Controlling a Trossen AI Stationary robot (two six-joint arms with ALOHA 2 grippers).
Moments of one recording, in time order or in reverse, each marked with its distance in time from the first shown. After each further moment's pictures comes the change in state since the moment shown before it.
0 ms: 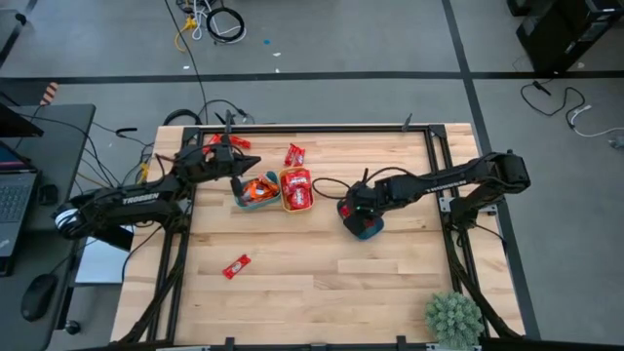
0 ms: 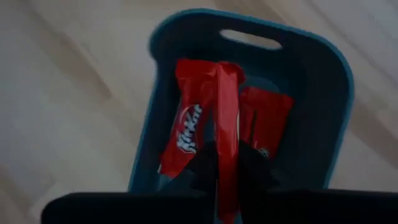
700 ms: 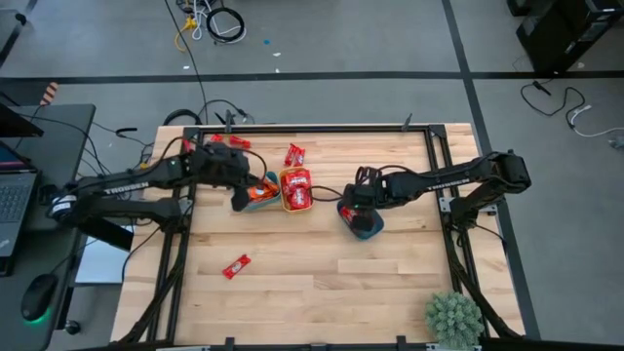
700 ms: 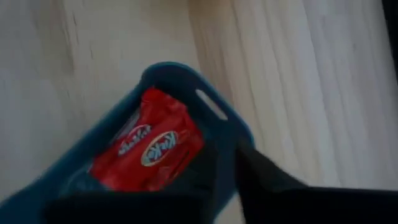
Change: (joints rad) left arm -0.315 0.000 0.483 -1.106 -0.233 -0.077; right arm 0.015 -0.003 0.114 -0.104 0.227 -0.601
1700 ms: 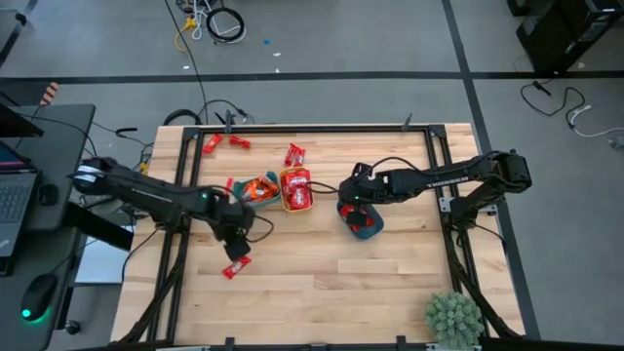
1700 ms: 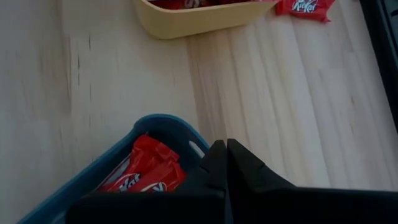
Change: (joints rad) left arm -0.535 0.302 0.064 -0.447 0.115 -0.813; right arm -0.061 -0.014 -0.082 0.261 -0.037 -0.180
